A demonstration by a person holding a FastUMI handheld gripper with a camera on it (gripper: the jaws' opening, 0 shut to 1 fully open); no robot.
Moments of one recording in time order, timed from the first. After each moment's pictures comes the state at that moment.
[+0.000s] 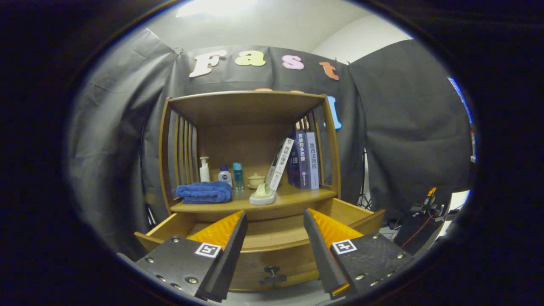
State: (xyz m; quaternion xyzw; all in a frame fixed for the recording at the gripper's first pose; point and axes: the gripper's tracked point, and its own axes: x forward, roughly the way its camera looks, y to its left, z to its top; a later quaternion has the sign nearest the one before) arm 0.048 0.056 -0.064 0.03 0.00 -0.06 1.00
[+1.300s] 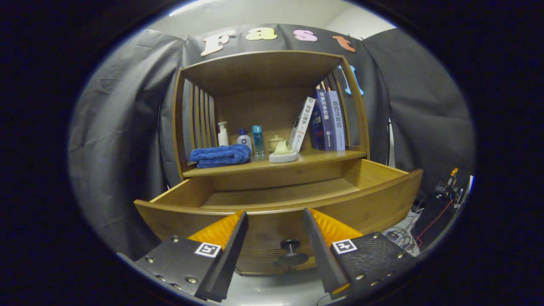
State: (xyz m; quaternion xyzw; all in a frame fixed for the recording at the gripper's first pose) arm 0.066 0.074 -0.153 0.05 0.09 0.02 1.00
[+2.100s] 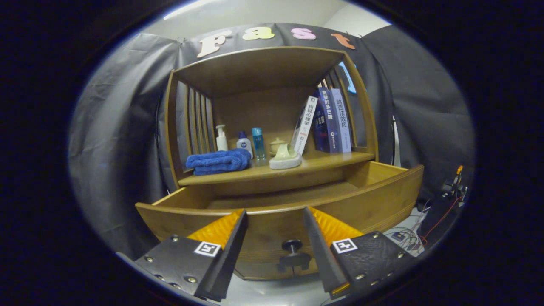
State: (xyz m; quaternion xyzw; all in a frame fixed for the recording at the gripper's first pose) arm 0.105 0.075 -0.147 0.06 0.08 0.03 0.99
